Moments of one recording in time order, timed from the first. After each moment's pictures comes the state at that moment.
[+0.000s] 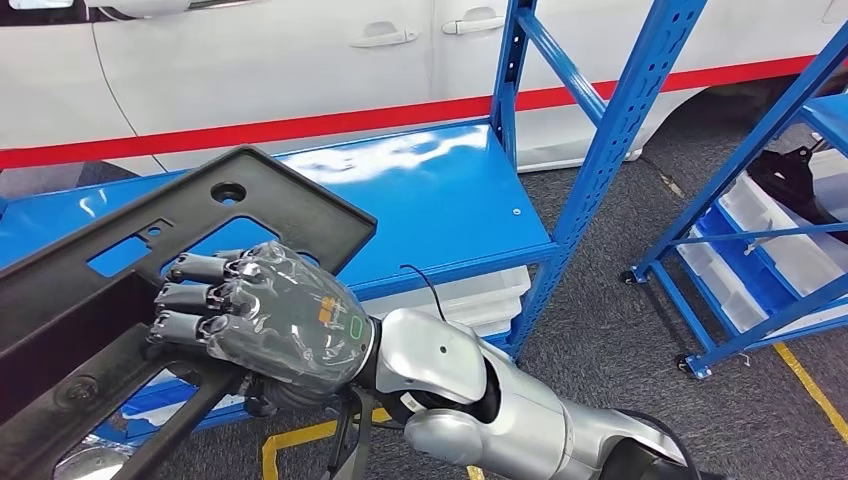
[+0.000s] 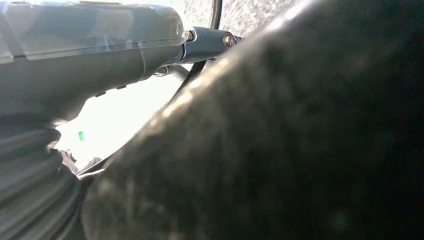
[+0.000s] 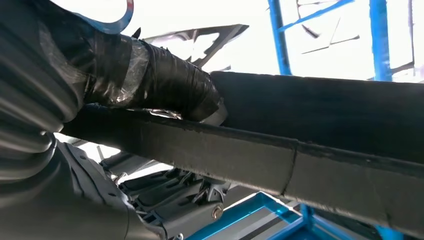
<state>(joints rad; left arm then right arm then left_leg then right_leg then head) -0.03 -0.19 0.63 -0.19 -1.15 -0.10 0.21 -0.62 0.08 0.93 -1.69 0.73 -0.17 -0.18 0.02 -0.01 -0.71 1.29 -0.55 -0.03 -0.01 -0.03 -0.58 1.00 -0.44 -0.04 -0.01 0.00</state>
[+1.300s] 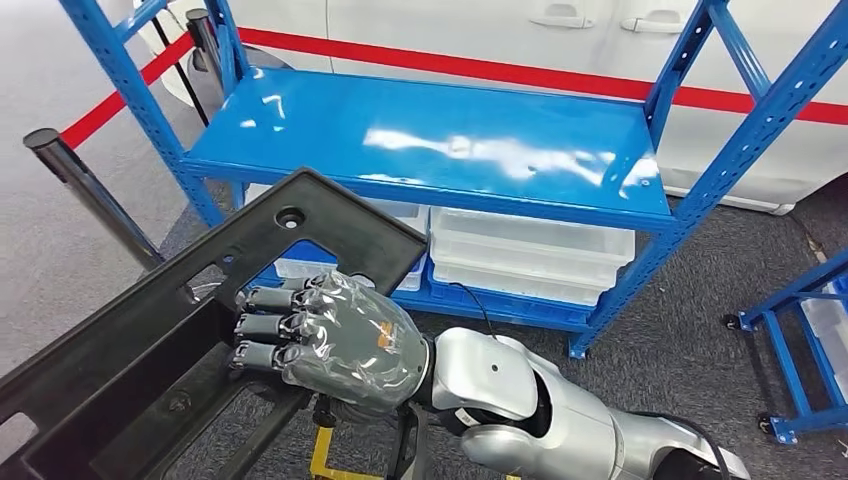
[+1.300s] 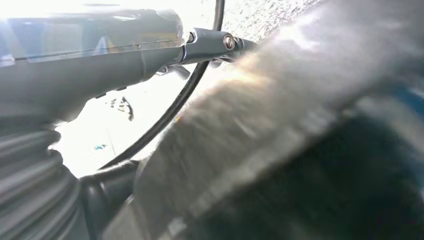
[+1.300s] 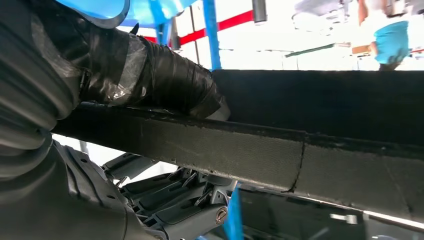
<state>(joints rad) -0.03 -0.19 0.62 -0.19 -1.19 -0.11 0.22 -0.55 -0.10 0.94 -1.82 0.74 -0.14 -0.17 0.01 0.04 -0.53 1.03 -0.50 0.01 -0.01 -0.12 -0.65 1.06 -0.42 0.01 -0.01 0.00</state>
